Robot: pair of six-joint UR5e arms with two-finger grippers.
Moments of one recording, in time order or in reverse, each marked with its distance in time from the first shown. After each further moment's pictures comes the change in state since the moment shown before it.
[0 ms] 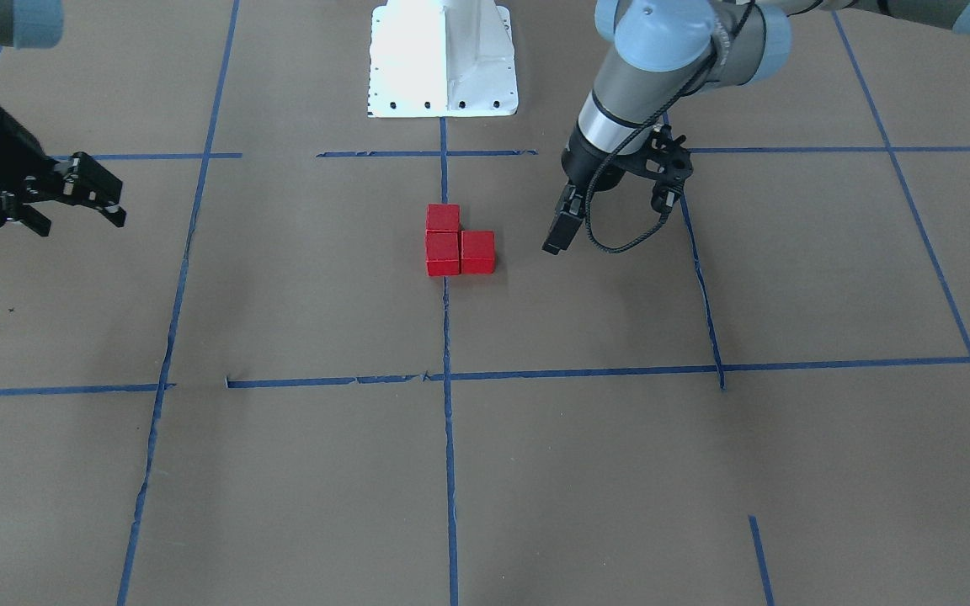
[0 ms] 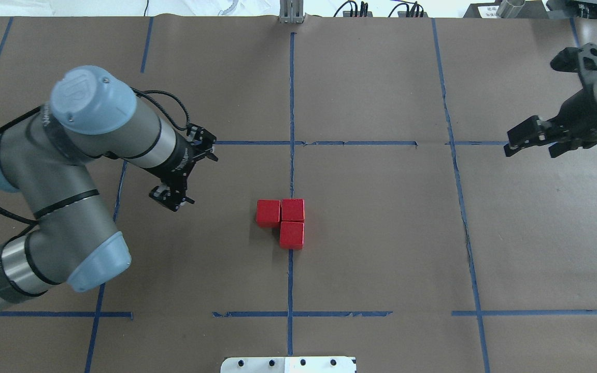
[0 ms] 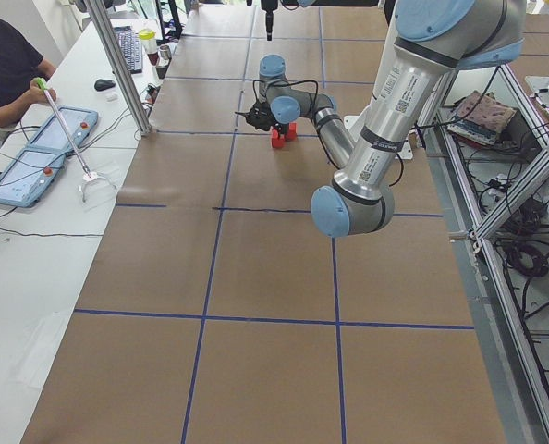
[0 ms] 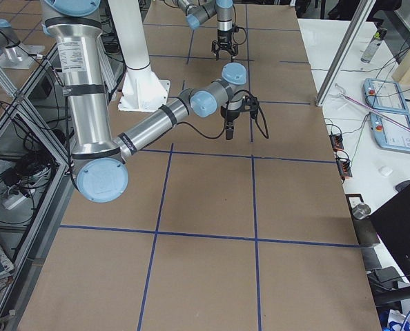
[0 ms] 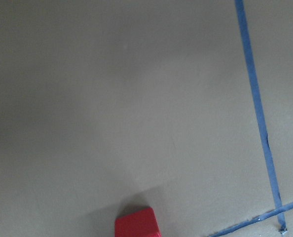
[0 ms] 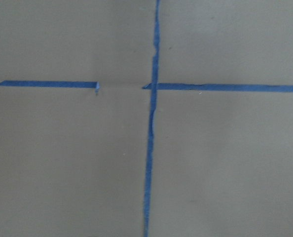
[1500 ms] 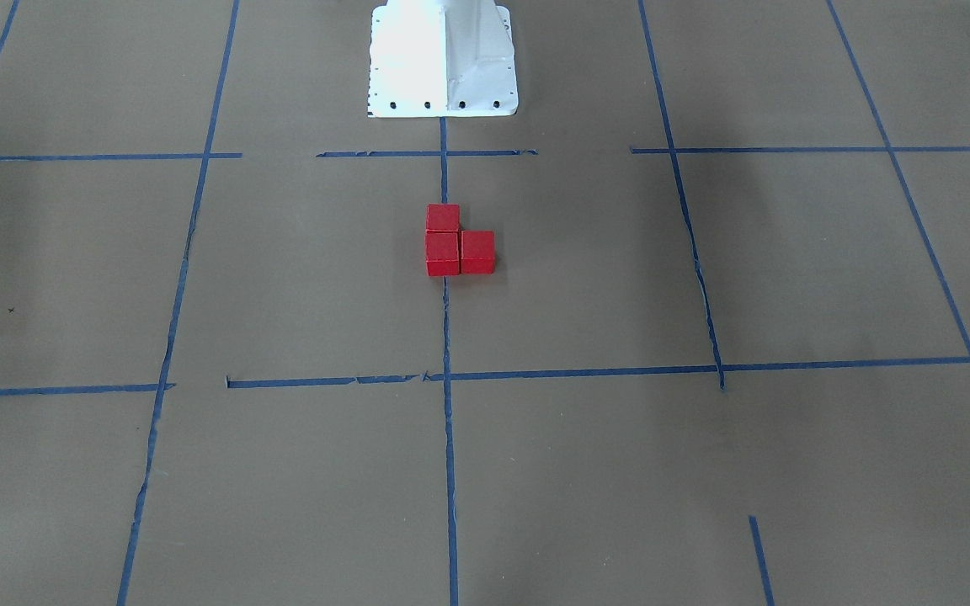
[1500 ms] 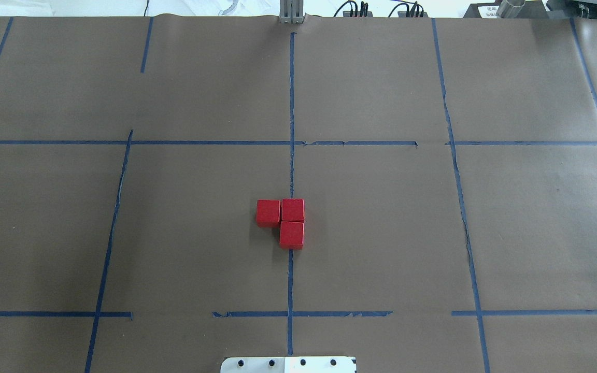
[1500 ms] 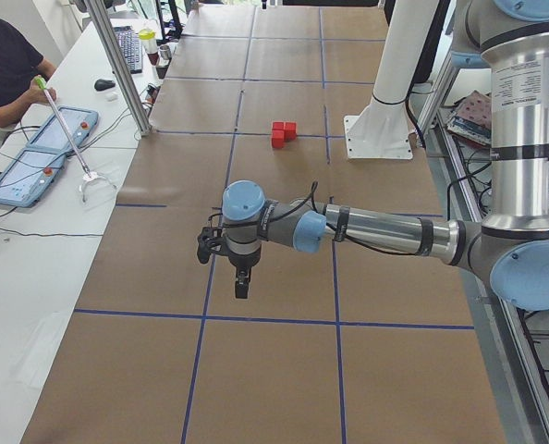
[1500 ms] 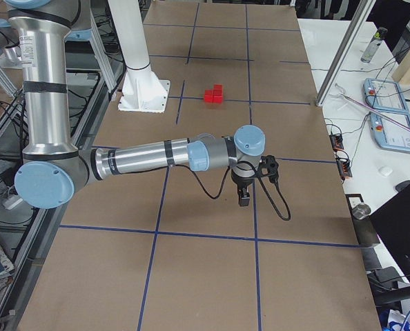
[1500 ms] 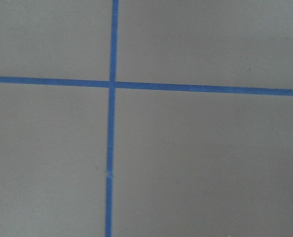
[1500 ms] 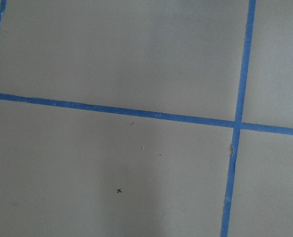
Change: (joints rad) left arm -0.791 0.562 0.113 0.008 -0.251 2.010; right arm 0.344 -0.088 -0.247 0.000 0.057 -0.546
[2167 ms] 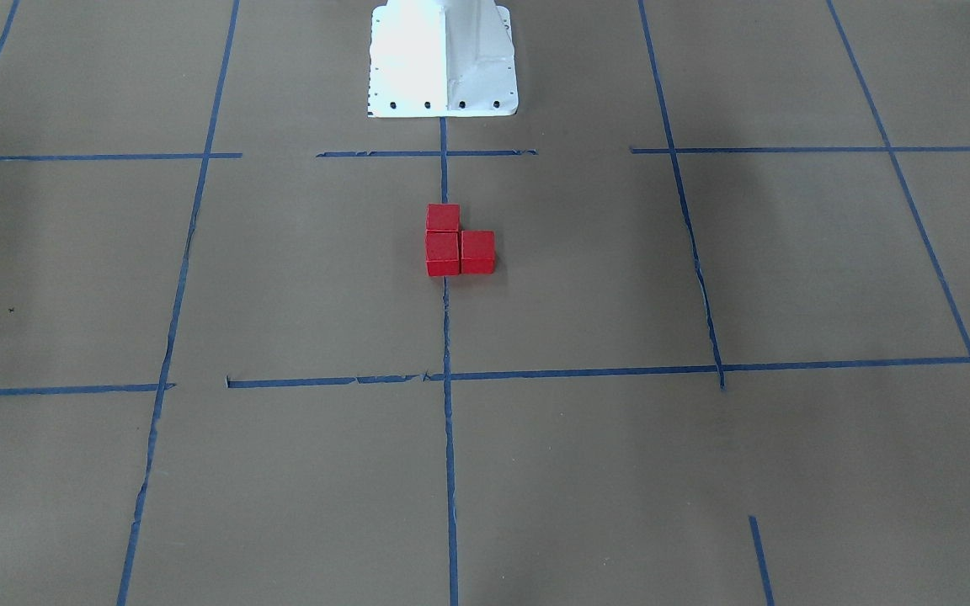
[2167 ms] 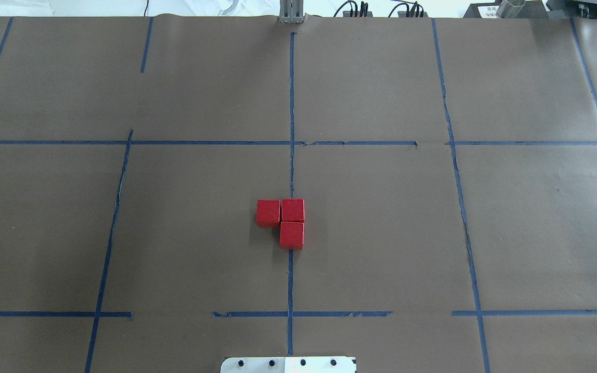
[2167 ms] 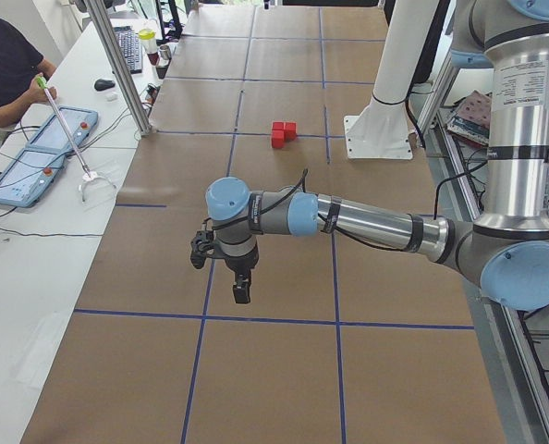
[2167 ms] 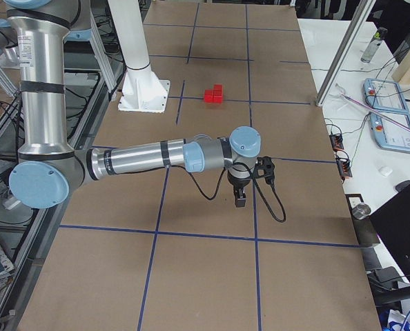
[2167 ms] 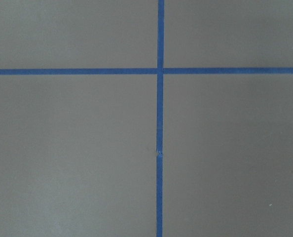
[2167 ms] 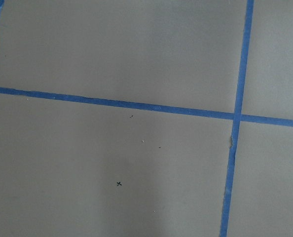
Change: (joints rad) left arm -0.037 -0.061 -0.018 0.323 -0.004 0.204; right arm 0.001 -0.026 0.023 0.004 0.005 0.004
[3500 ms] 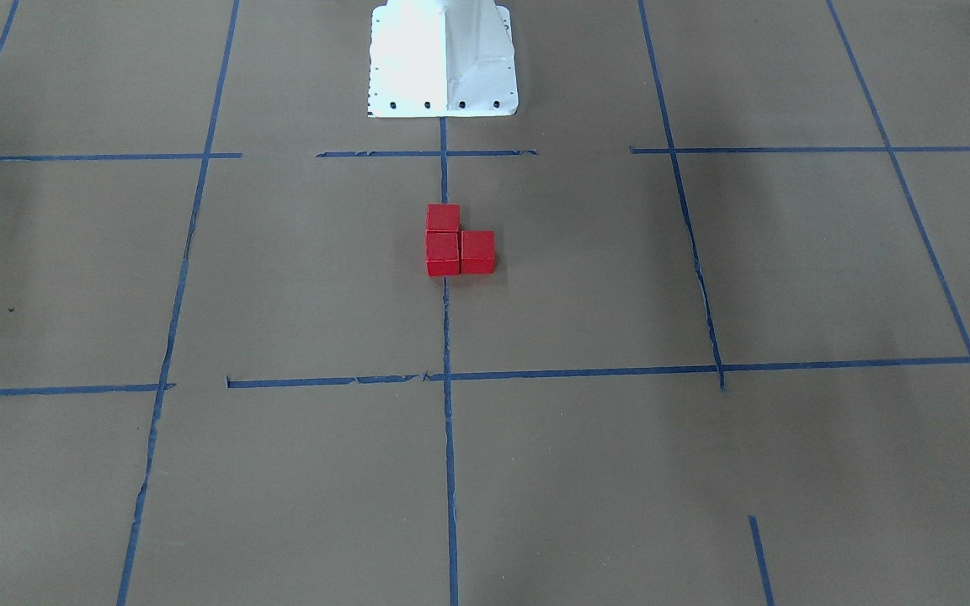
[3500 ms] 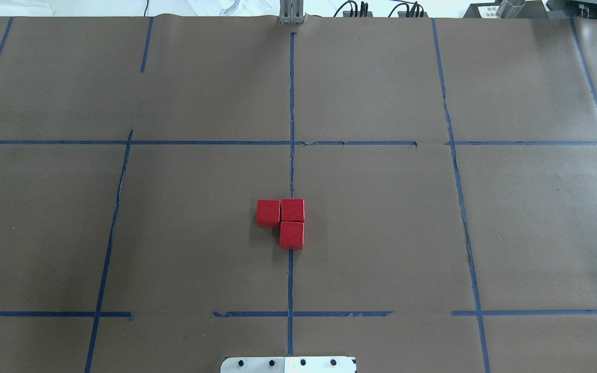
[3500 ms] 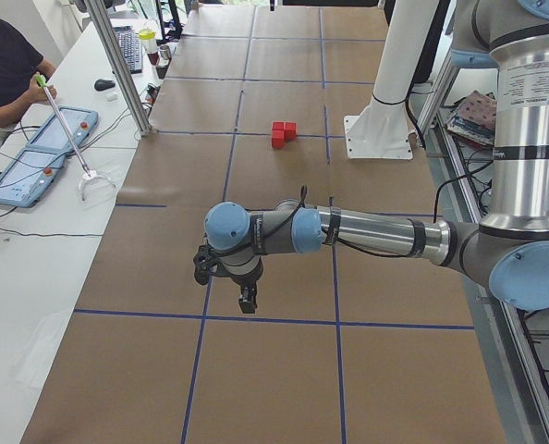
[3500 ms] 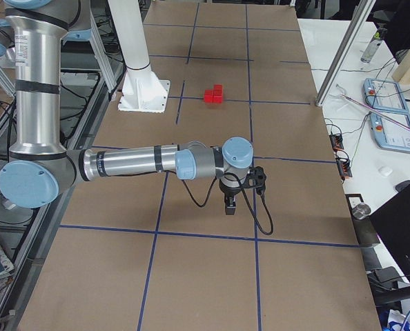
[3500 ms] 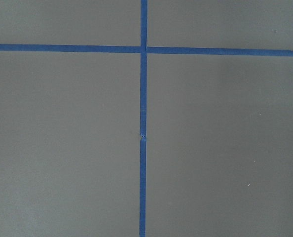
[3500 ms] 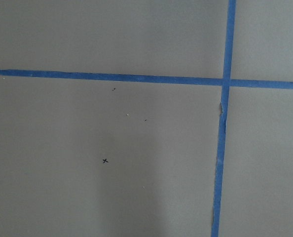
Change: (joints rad) left arm -0.055 0.007 0.053 0.007 -0.142 0.038; right arm 0.000 -0.060 -0.015 -0.002 0.015 0.009
